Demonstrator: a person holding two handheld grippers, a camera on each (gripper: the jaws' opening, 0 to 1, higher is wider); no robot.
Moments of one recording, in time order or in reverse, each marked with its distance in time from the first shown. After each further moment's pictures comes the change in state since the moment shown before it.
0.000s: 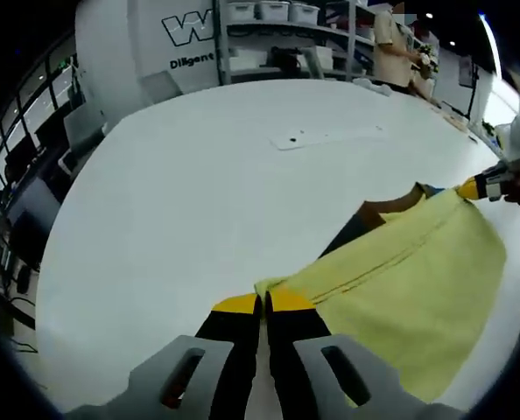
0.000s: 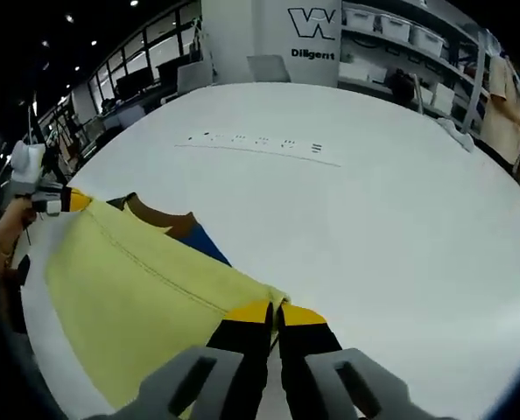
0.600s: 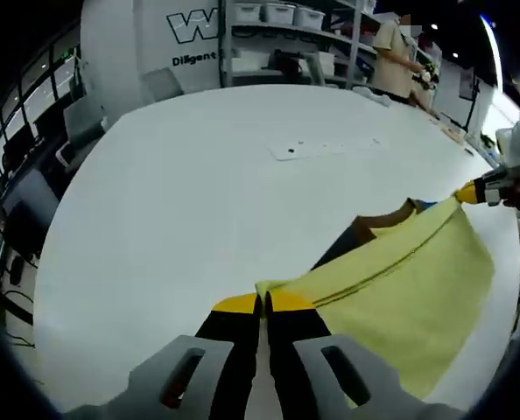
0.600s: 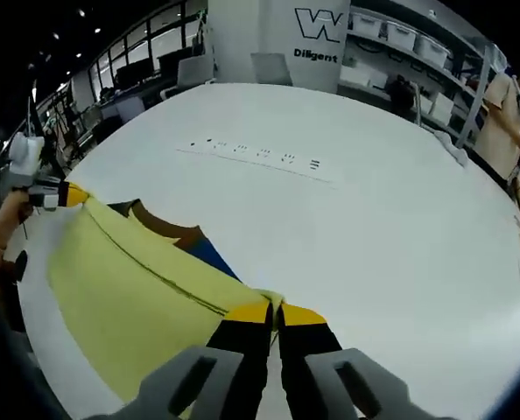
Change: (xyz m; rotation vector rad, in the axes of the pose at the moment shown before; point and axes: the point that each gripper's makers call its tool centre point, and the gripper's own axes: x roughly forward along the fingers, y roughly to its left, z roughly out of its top) left arm -0.002 0.003 0.013 -0.043 -0.005 -0.021; right arm -0.013 0.003 0.013 -0.055 0.031 -0.053
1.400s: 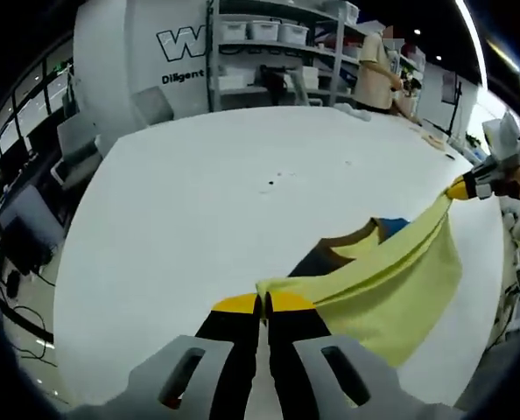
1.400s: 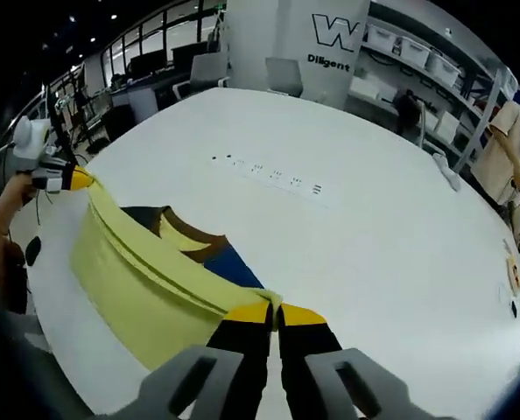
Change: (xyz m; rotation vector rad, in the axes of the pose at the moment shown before) left arm -0.054 -0.004 0.028 0.025 -0.050 -0.067; right arm -0.069 0.011 0.029 -0.101 0.004 -0.008
